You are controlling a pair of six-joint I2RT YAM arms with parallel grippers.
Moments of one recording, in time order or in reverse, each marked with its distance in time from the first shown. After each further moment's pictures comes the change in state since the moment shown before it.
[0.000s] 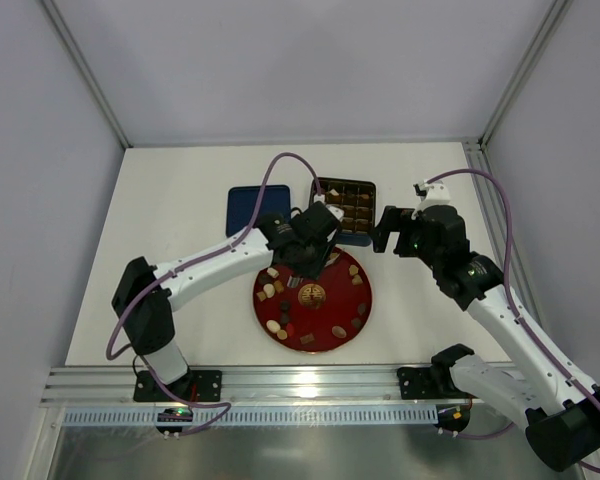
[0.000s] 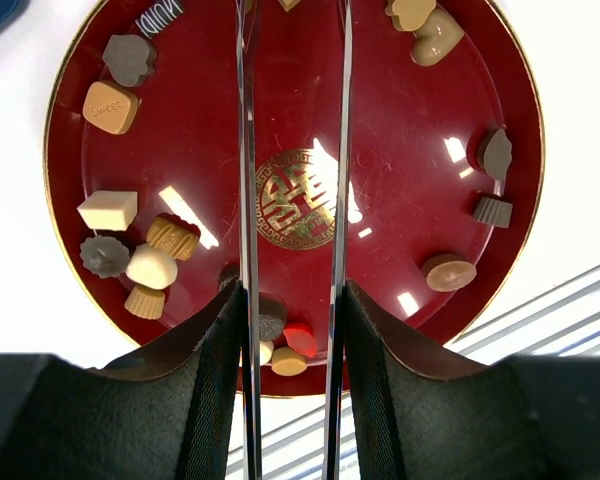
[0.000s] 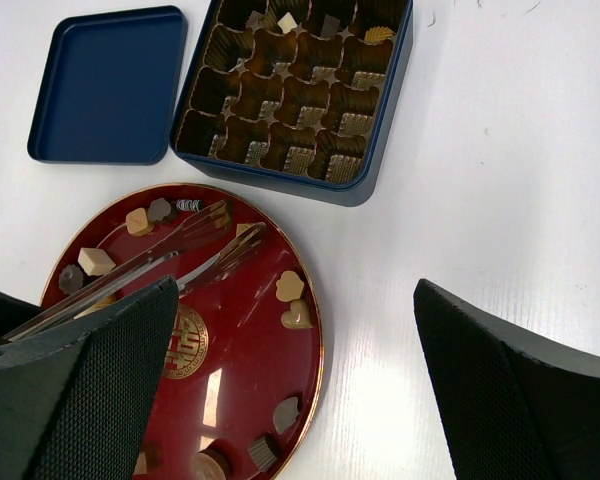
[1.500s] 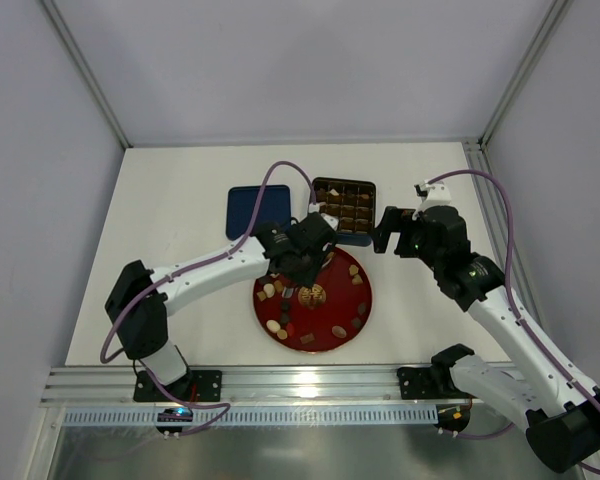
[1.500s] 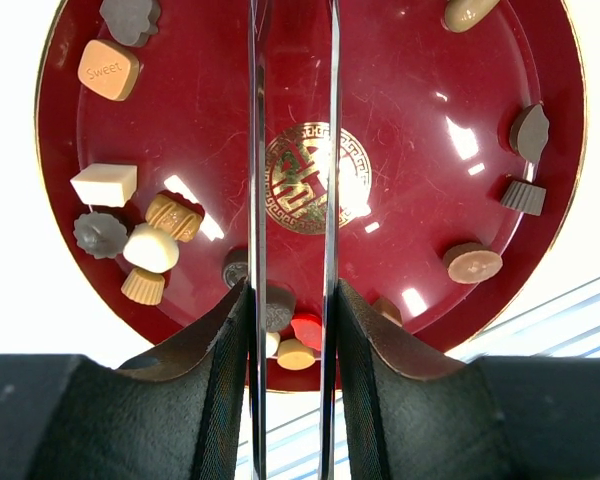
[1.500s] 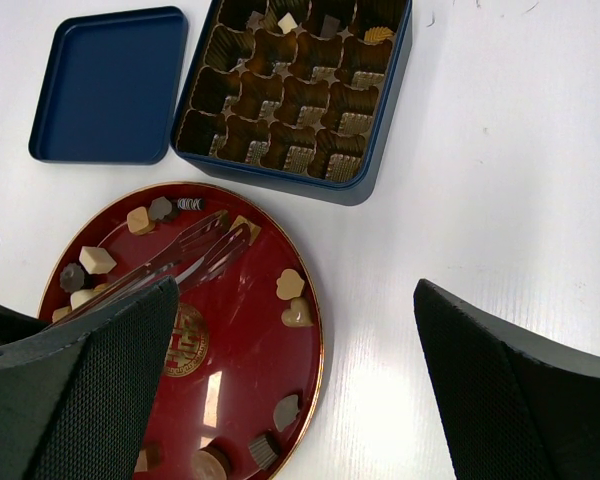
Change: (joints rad) left arm -0.014 -0.037 -0.103 0.039 -0.029 -0.025; right arm 0.000 -0.009 0.000 -0.006 0.000 0.000
